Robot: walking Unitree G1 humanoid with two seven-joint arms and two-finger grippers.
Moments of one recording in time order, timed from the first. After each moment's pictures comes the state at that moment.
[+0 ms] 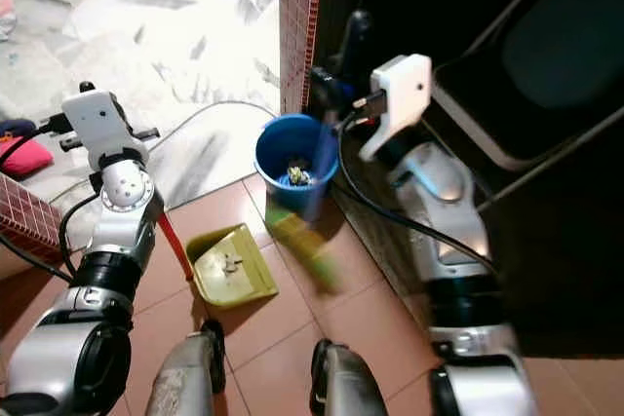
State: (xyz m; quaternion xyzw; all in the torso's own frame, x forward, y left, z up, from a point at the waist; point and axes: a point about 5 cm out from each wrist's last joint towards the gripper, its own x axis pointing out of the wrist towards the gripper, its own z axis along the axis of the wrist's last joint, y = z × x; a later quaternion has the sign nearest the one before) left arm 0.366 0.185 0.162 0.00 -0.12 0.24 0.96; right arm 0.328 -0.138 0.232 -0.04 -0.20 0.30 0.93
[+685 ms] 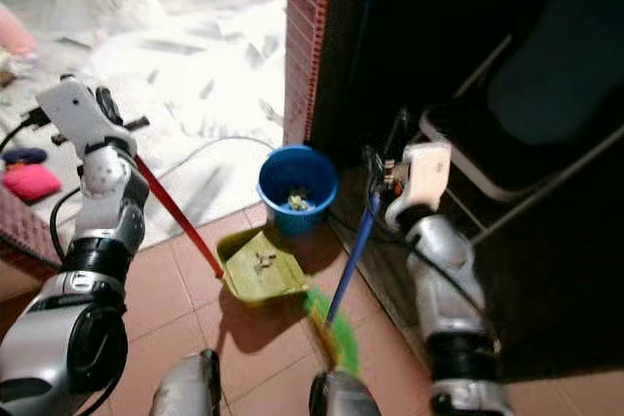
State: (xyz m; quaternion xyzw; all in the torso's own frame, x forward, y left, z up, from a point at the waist) left arm 0.374 0.202 0.175 -0.10 -0.11 0.22 0.96; right arm 0.311 -0.172 0.118 0.05 -0.01 0.12 0.99
